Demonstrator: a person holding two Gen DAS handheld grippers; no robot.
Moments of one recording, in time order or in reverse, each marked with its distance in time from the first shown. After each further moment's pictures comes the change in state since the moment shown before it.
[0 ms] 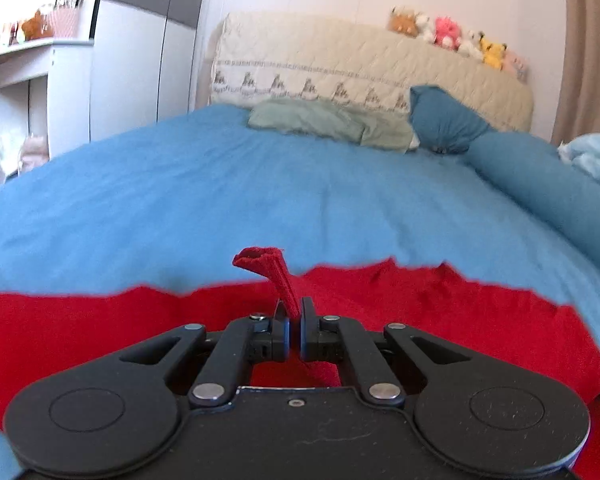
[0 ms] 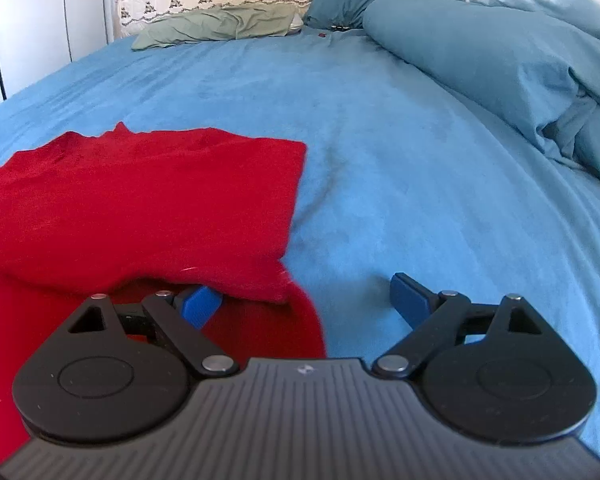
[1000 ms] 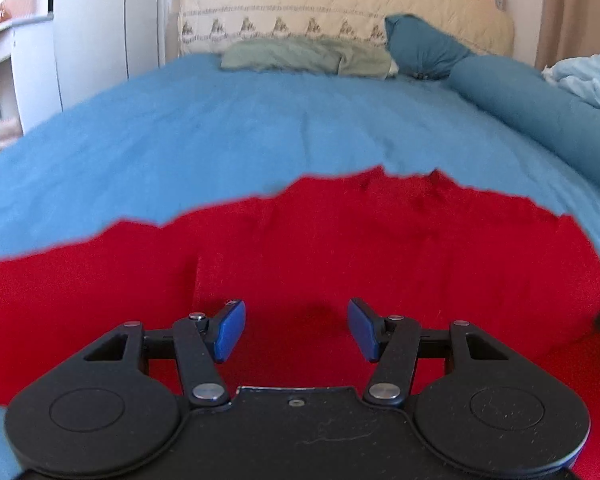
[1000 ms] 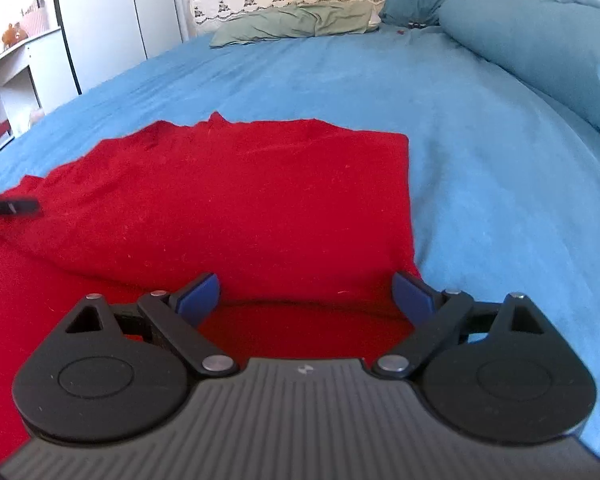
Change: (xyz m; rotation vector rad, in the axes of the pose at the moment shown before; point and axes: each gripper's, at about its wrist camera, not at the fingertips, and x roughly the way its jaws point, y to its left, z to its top) left arm 0.010 -0.006 -0.027 0.110 0.187 -0.026; right arm -0.019 0.016 -0.002 -0.014 -0.019 0.320
